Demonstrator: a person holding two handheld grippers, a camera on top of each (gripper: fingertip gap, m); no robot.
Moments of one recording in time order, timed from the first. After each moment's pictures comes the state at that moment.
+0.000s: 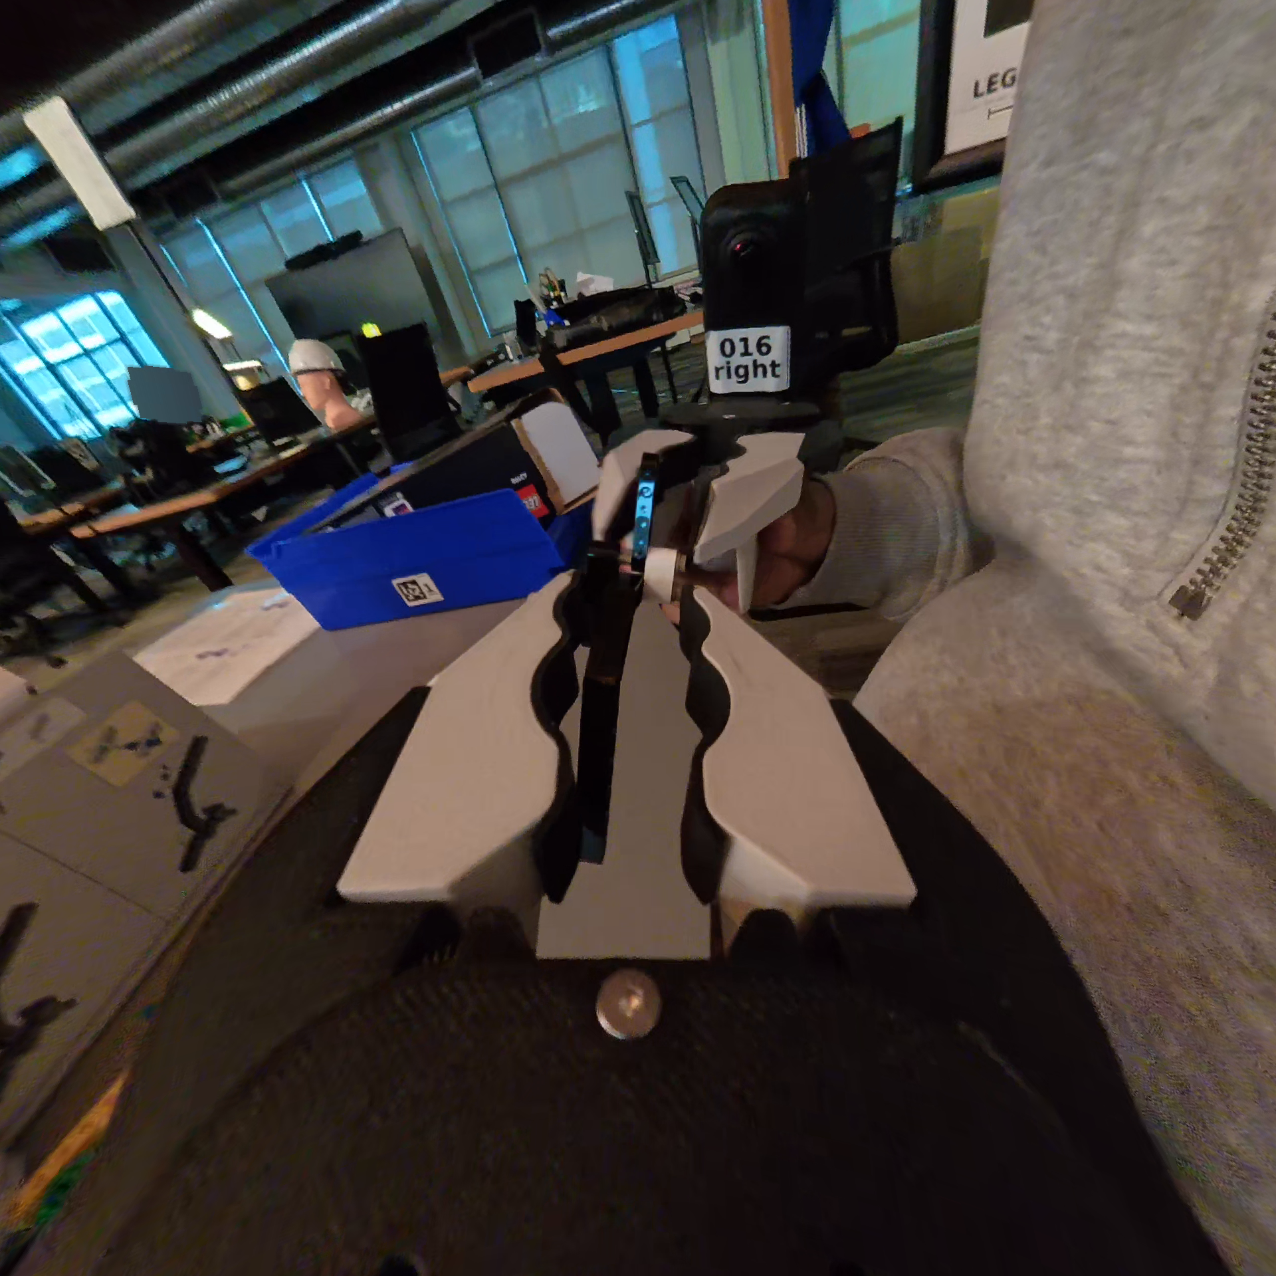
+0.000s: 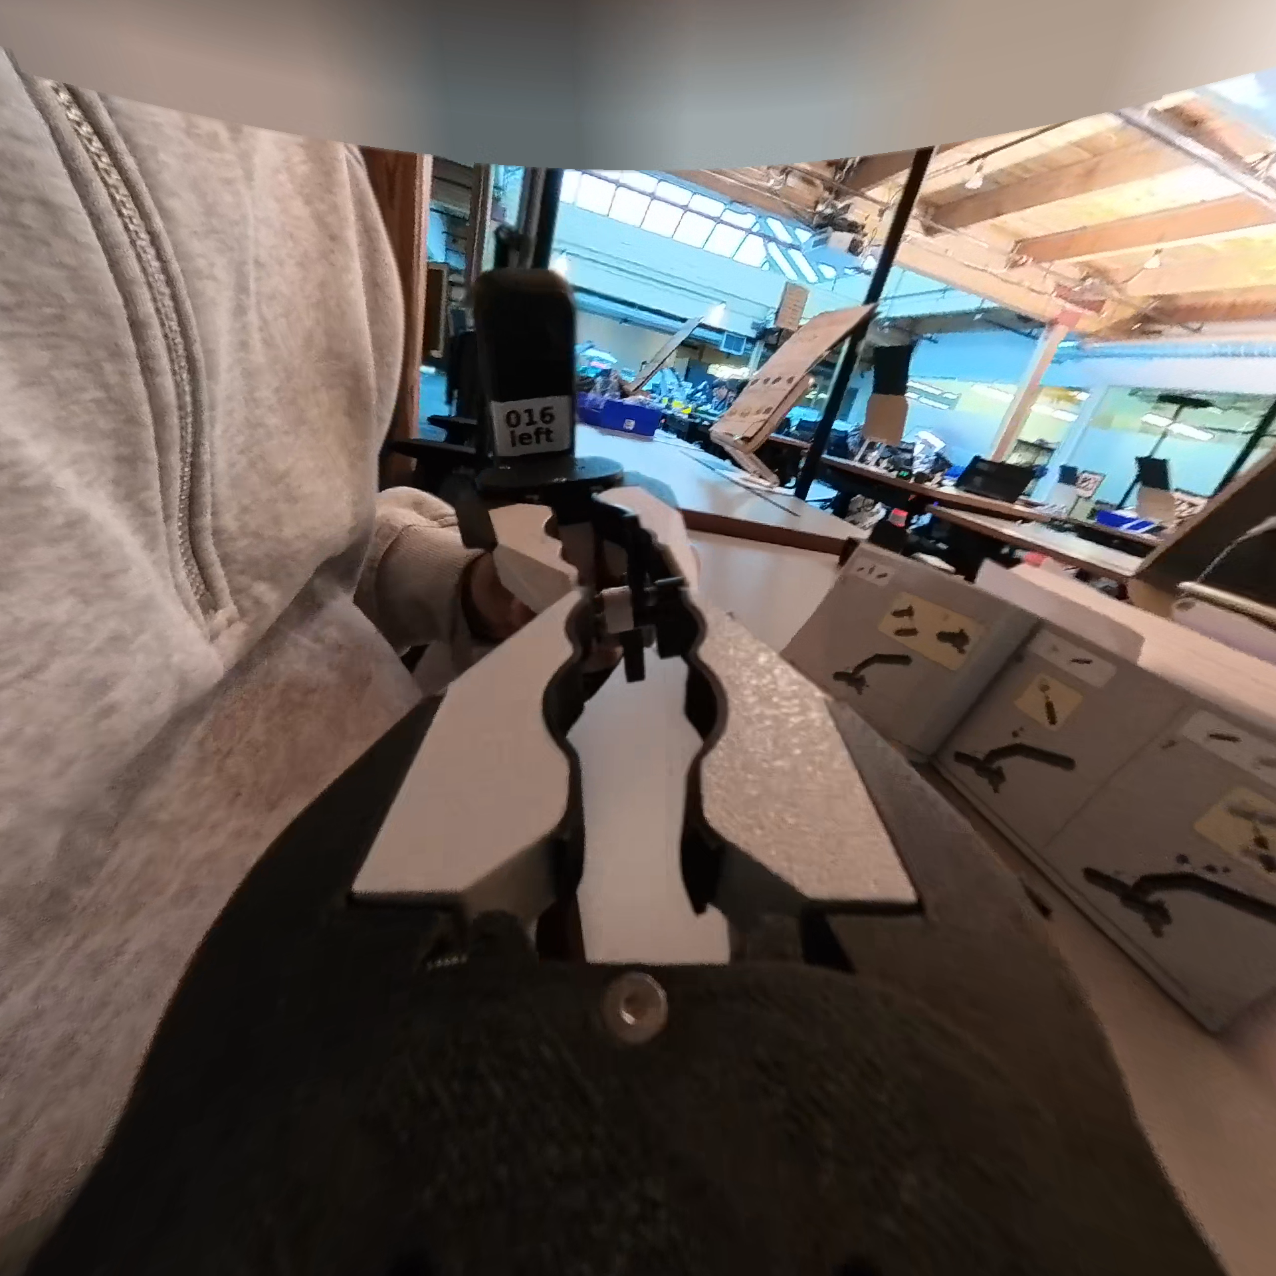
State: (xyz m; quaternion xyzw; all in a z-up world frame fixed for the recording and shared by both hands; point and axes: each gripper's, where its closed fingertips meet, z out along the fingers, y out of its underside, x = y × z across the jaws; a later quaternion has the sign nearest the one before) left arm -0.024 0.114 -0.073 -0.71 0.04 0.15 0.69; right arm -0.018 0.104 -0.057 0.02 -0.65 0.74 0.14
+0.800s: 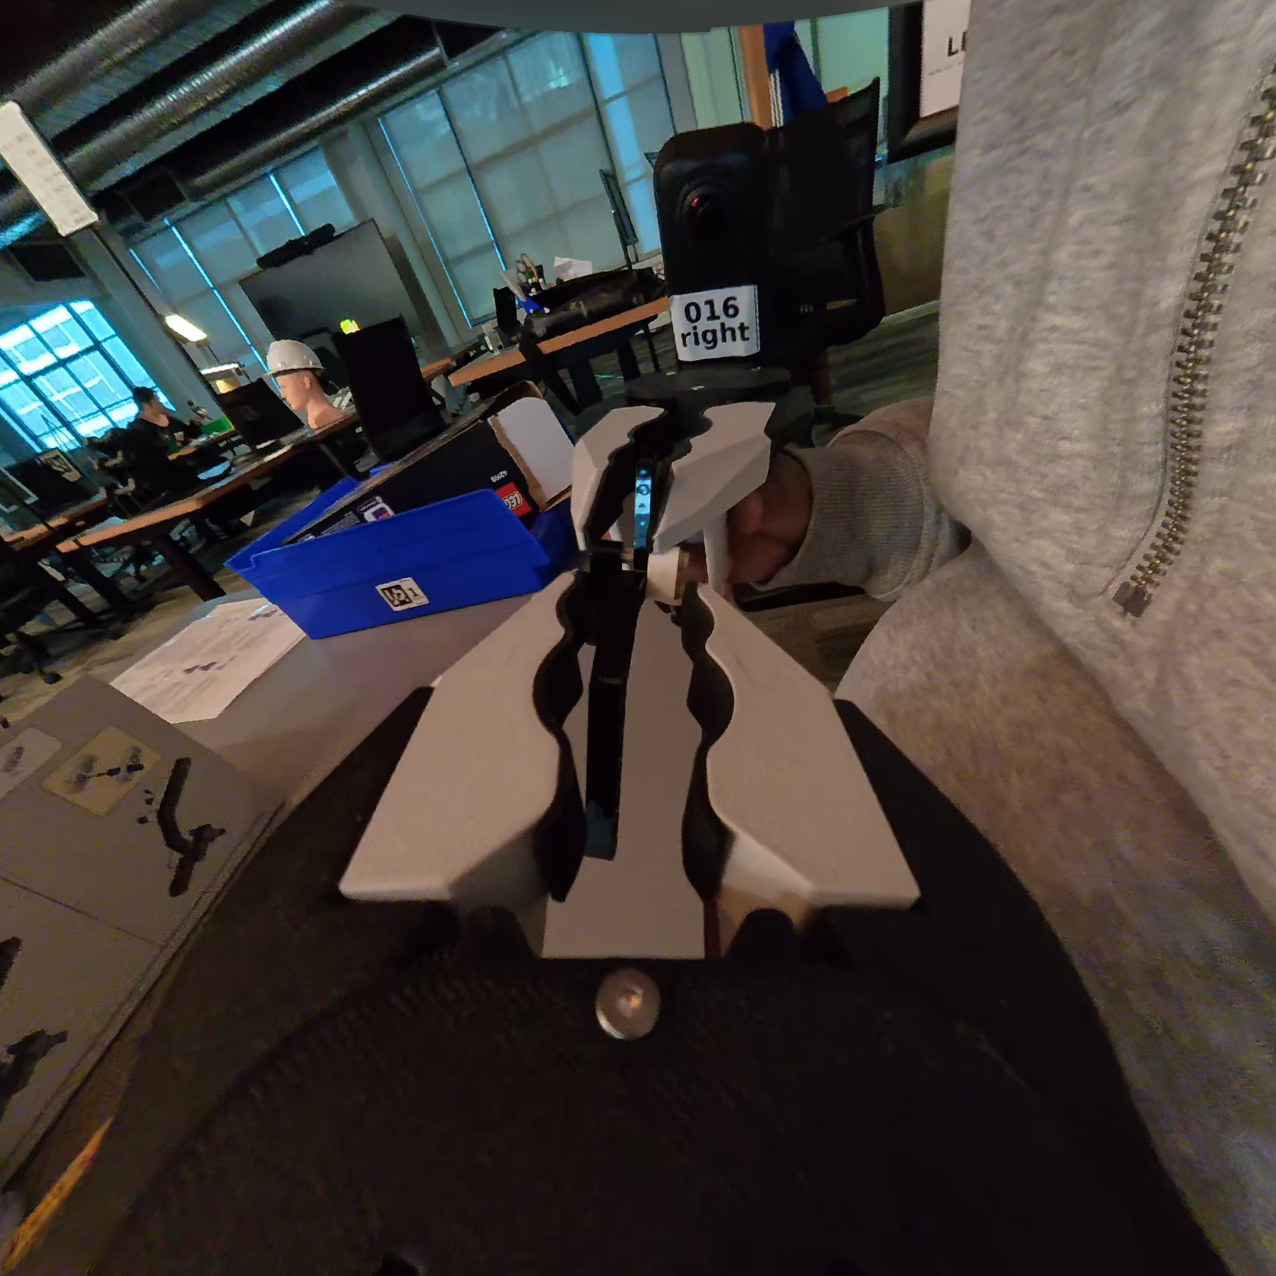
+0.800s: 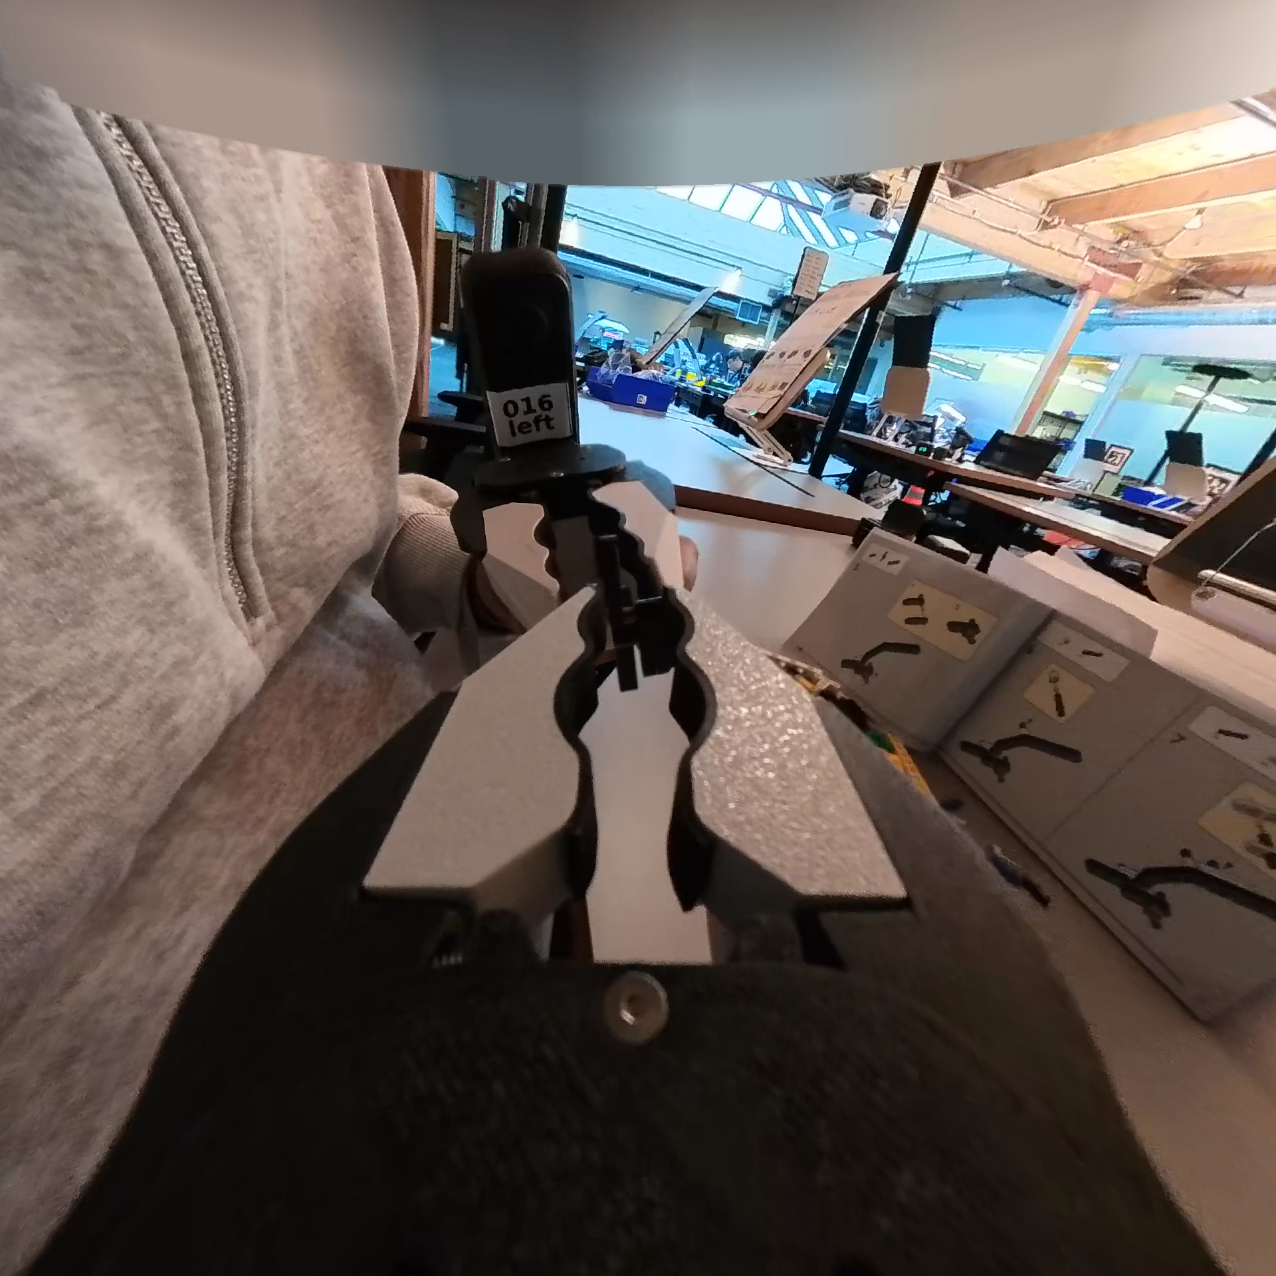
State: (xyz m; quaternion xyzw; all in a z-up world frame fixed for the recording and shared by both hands) left arm -0.016 0.120 -0.078 -0.72 0.06 0.15 0.67; right arm -0.015 0.104 -0.056 0.03 -0.67 0.73 0.13
